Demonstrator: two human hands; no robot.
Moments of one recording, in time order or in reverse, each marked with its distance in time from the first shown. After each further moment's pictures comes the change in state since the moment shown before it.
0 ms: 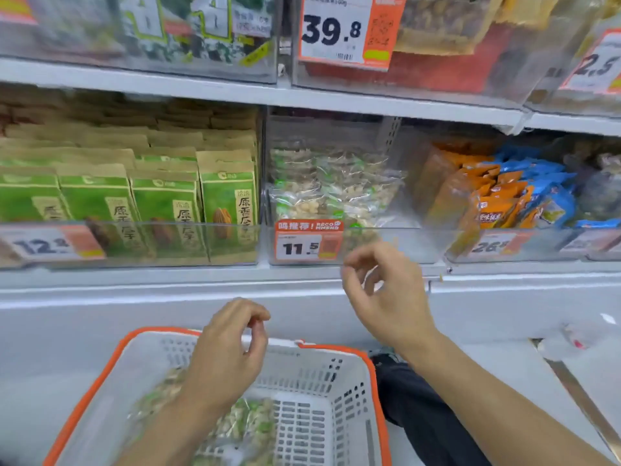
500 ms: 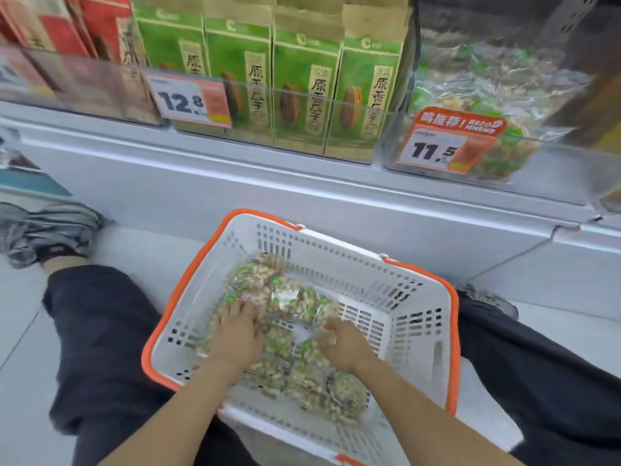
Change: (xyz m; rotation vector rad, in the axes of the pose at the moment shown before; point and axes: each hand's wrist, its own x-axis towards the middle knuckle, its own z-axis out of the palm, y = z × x) left_hand -0.211 -0.146 0.000 0.512 -0.520 -0.790; right_hand -0.214 0.052 0.197 -0.180 -1.197 0.700
